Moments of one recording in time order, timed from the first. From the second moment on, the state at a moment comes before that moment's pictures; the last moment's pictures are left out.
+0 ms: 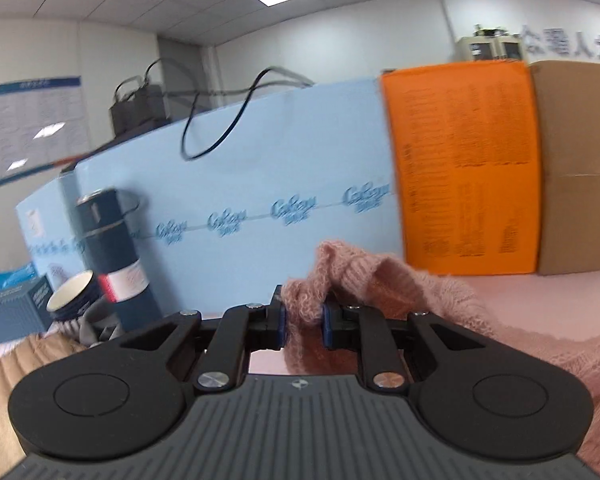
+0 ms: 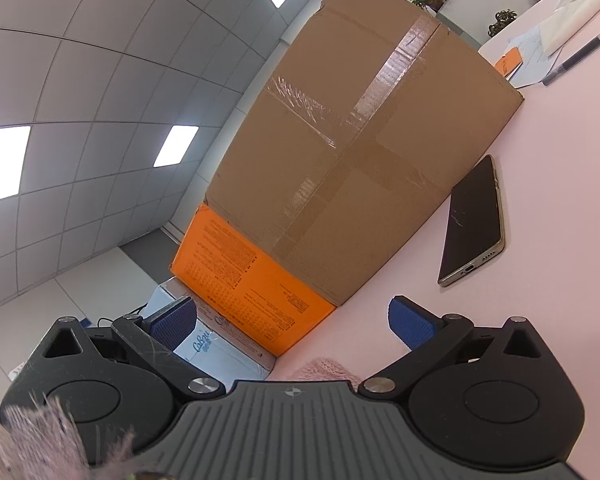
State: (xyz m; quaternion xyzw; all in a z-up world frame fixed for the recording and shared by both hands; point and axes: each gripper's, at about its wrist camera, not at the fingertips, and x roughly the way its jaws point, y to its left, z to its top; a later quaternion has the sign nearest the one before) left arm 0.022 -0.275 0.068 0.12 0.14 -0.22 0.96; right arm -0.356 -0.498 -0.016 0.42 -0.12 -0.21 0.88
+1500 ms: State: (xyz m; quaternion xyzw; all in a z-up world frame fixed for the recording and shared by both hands) left arm 0.070 -0.233 0.025 0.05 0.21 -0.24 0.95; right arm -0.218 -0.425 0.015 0.30 0.17 -0.19 0.92
